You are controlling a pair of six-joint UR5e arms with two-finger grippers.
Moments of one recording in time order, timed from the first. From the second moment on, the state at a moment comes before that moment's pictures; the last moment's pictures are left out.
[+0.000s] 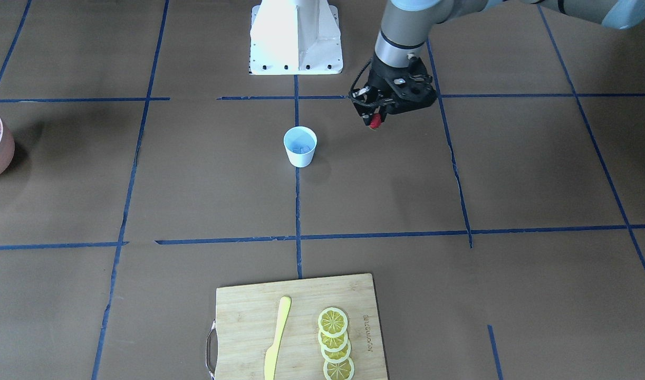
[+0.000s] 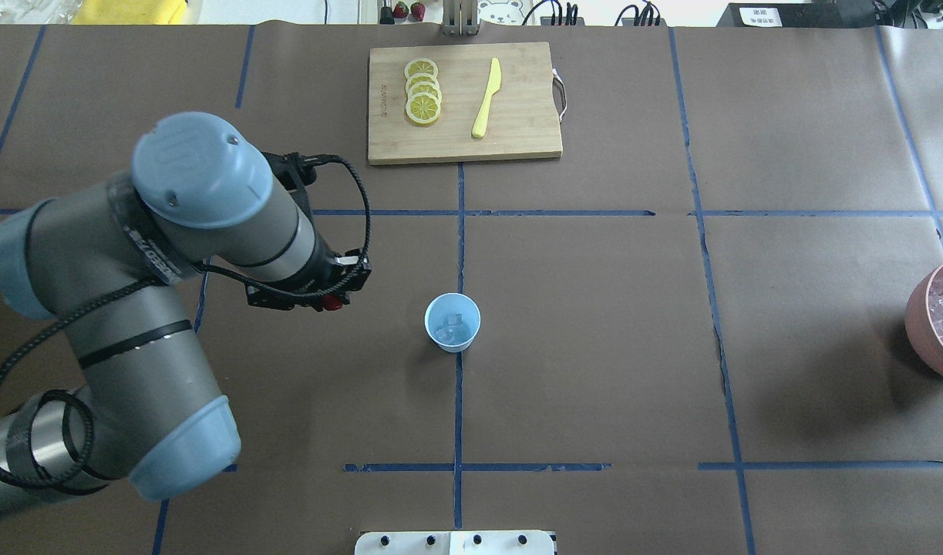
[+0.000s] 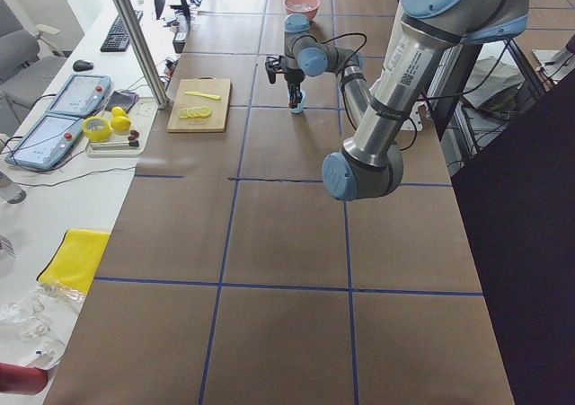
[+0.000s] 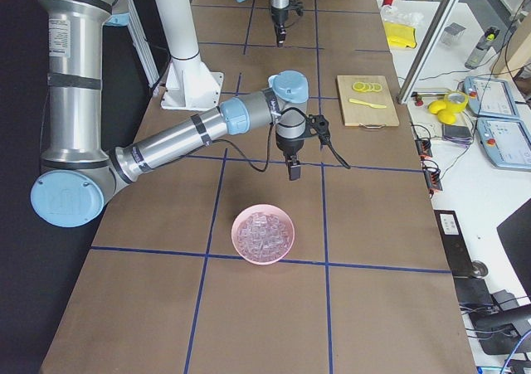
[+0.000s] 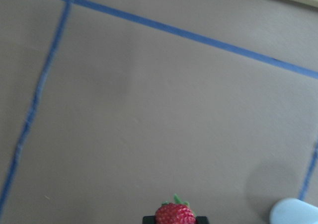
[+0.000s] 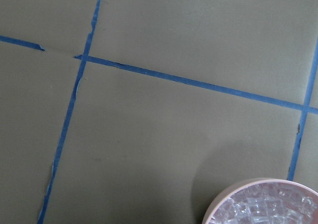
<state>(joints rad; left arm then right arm) -0.55 -2.18 -1.97 -1.36 -1.91 -1.45 1.33 -1.65 2.09 -1.70 2.31 0.17</state>
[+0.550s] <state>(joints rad) -0.46 -2.36 -1.77 -1.39 -1.83 -1.46 1.35 -1.67 2.07 -1.70 2.32 0.14</state>
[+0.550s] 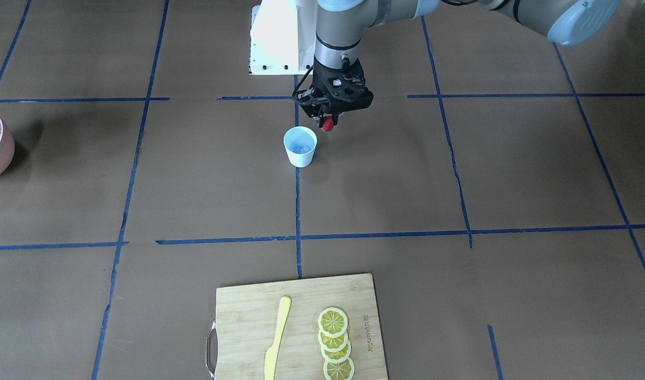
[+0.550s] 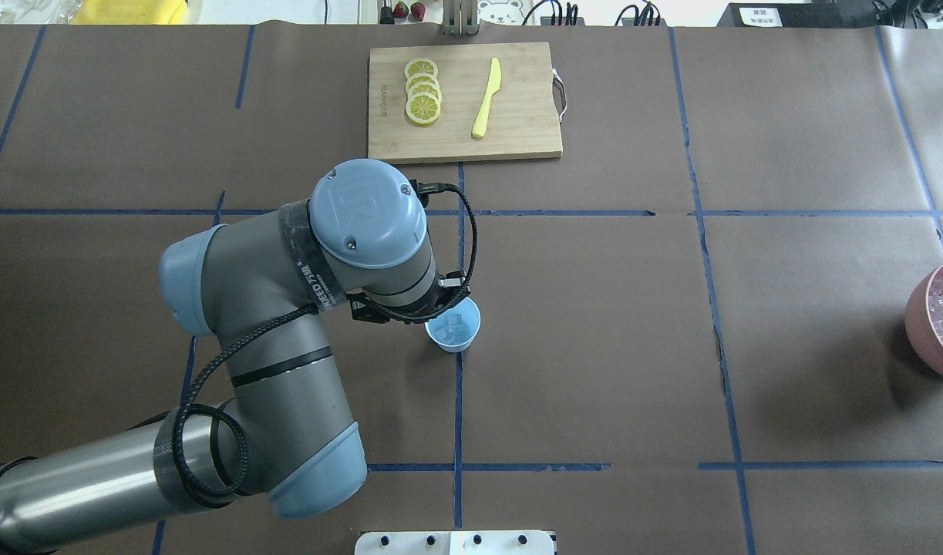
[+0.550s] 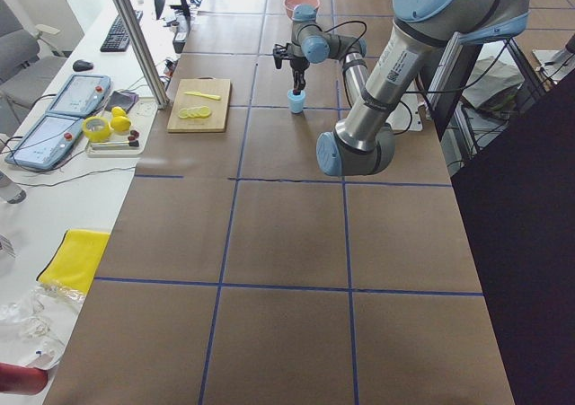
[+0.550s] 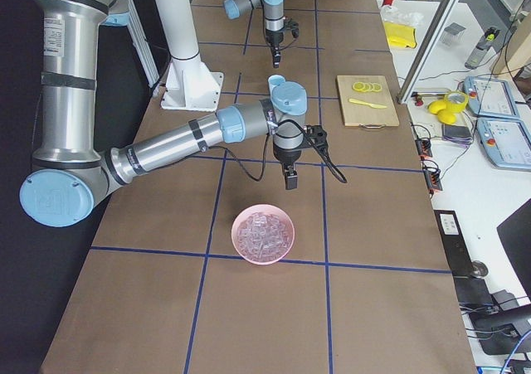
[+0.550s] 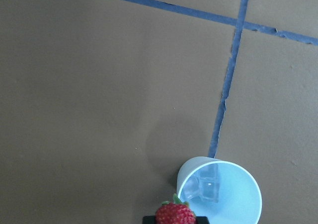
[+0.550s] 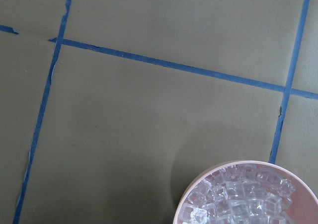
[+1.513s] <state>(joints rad) -0.44 -2.39 -1.70 -1.47 -1.82 -1.48 1.36 -1.67 2.06 -1.70 2.32 0.14</state>
